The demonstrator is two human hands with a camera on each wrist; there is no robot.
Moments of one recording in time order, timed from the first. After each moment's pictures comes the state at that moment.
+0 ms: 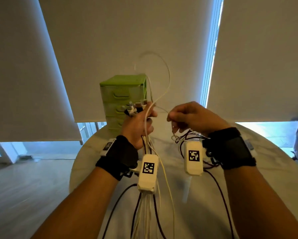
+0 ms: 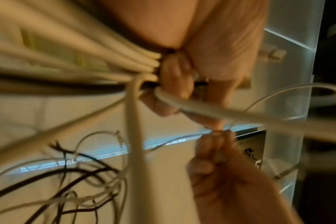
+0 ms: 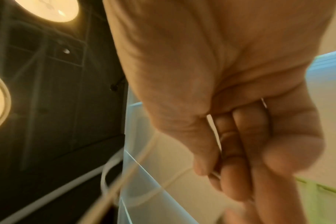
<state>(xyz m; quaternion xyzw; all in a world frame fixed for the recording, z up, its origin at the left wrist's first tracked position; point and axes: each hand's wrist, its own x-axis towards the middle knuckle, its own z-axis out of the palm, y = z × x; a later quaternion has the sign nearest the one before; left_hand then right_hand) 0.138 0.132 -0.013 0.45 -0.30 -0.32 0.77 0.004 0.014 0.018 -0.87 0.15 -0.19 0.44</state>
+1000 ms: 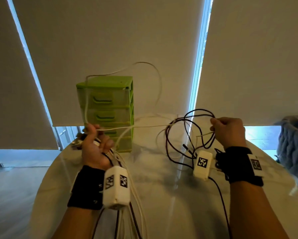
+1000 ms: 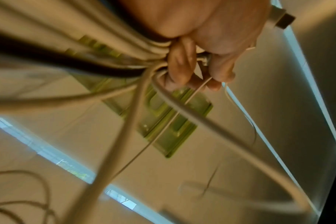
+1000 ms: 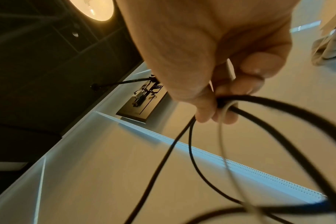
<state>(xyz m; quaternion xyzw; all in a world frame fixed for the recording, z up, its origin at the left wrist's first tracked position) 0.207 0.127 -0.073 0.24 -0.14 -0.23 0.93 -0.024 -0.102 -0.043 -0.65 0.49 -0.48 0.33</state>
